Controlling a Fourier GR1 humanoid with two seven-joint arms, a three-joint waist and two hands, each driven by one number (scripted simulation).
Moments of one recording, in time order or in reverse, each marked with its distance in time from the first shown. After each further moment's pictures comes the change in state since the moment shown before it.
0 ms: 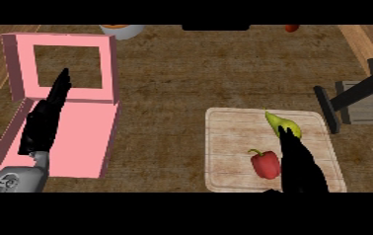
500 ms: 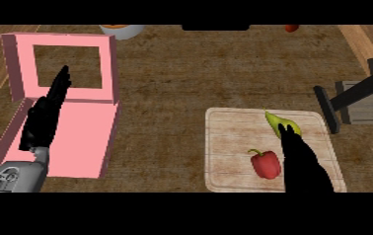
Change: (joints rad) left arm -0.033 0.022 -0.009 0.054 0.025 0.011 -0.020; right arm -0.055 -0.100 0.083 -0.095 -0.041 -0.038 0.073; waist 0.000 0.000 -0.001
